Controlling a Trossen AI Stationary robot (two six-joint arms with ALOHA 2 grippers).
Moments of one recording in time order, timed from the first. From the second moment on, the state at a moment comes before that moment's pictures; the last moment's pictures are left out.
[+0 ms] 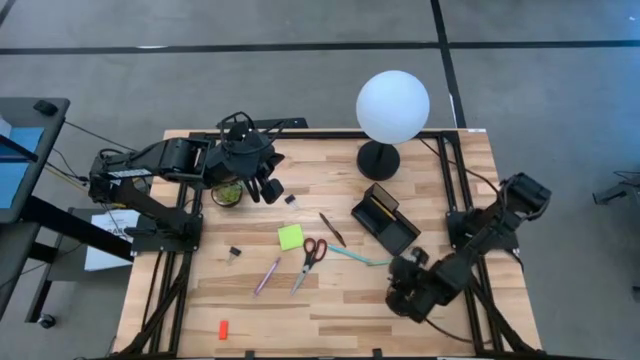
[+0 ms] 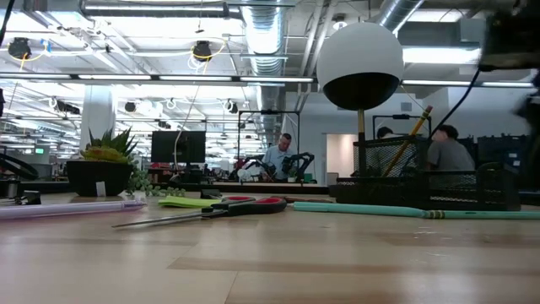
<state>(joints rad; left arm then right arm) -0.07 1.39 1.74 -1.04 -0.59 -0.31 0.79 1.62 0.85 -0.60 0.45 1.21</state>
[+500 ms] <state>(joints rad) -0.07 1.39 1.74 -1.04 -0.58 -0.33 0.52 1.62 0.85 -0.38 0.28 0.47</state>
